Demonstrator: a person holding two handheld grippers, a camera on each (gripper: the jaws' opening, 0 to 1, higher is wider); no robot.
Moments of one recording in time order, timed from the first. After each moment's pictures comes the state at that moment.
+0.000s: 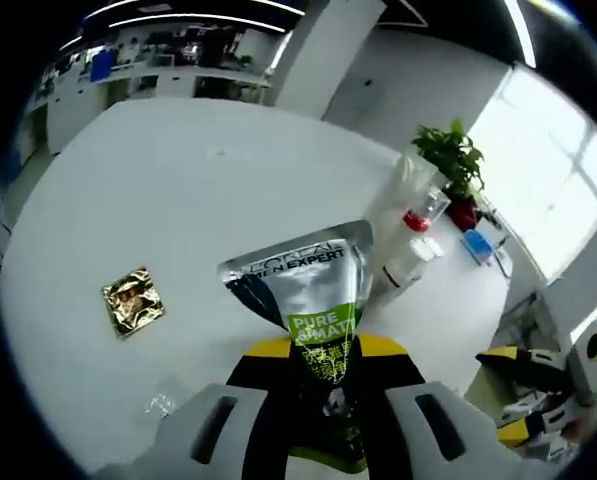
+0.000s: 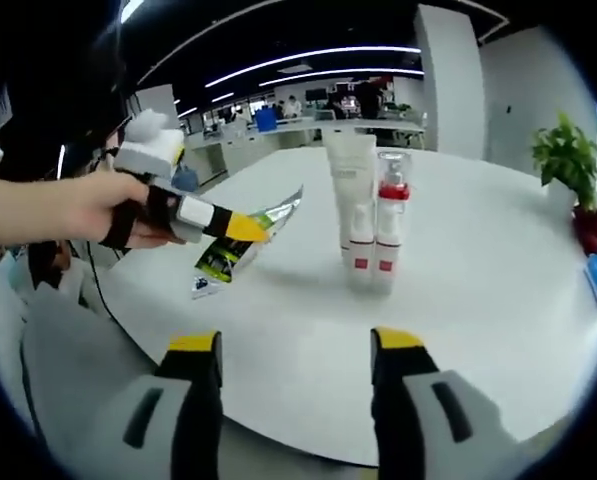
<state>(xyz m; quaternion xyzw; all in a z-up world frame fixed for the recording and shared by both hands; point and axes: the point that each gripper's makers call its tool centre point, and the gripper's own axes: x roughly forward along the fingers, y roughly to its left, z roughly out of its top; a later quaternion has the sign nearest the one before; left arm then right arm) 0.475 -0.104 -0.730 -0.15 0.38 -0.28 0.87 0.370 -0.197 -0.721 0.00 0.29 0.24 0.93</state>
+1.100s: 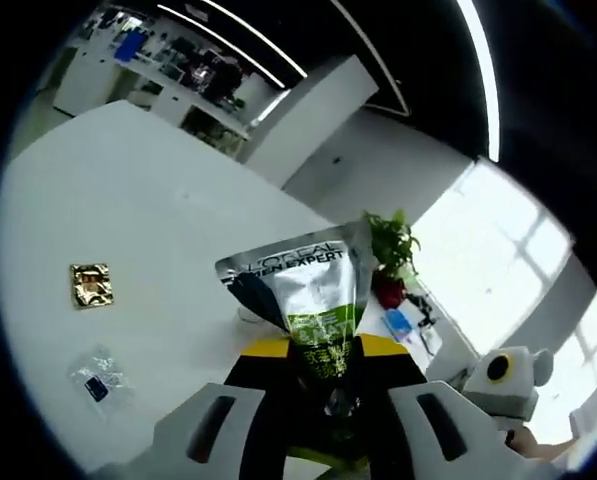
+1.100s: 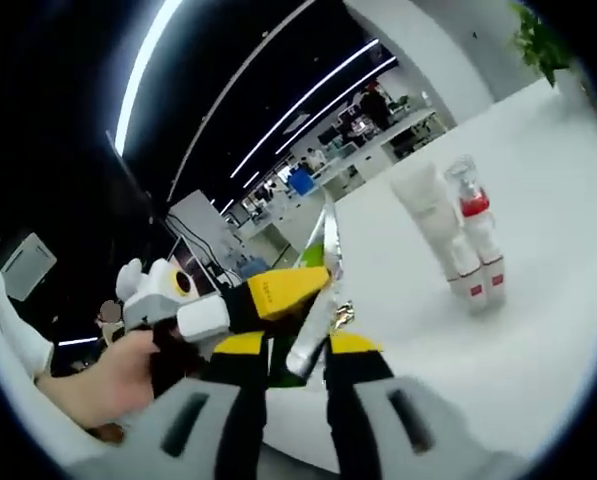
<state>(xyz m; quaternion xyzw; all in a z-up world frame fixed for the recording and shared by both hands) 0.438 -0.120 -0.641 -0.32 0.25 -0.33 0.85 0.393 -0.124 -0.643 0.27 0.19 0.29 0.90</state>
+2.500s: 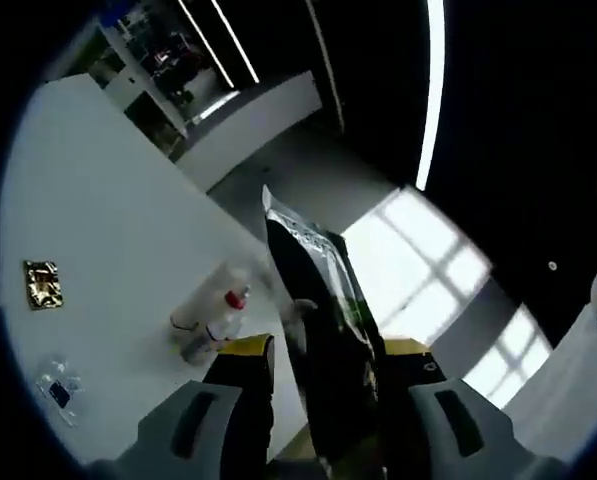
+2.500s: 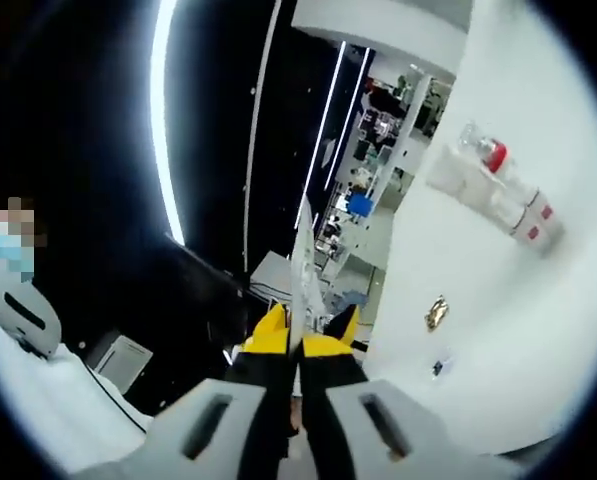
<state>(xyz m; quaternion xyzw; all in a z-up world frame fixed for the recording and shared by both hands) 0.404 -0.100 -0.582 -0.40 0.18 -0.48 0.76 0.364 -0.125 -0.580 0.50 0.12 0.38 0.77</state>
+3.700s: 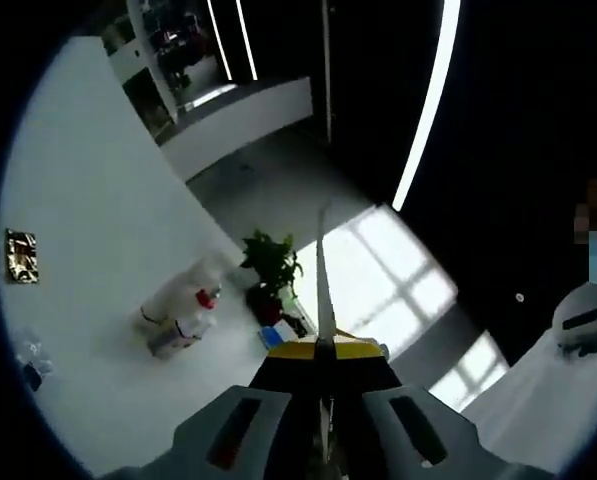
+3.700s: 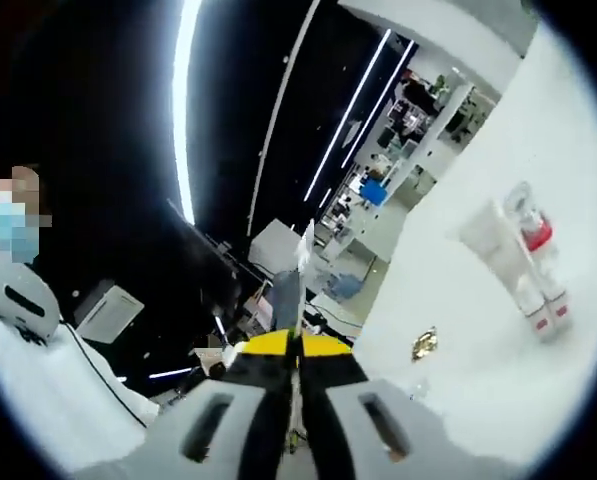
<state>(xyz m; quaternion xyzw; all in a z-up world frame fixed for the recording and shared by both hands) 0.402 -0.090 -0.568 -0.47 0.18 -0.50 0.70 0.402 -0.132 -0.555 0.42 0.12 0.45 0.78</state>
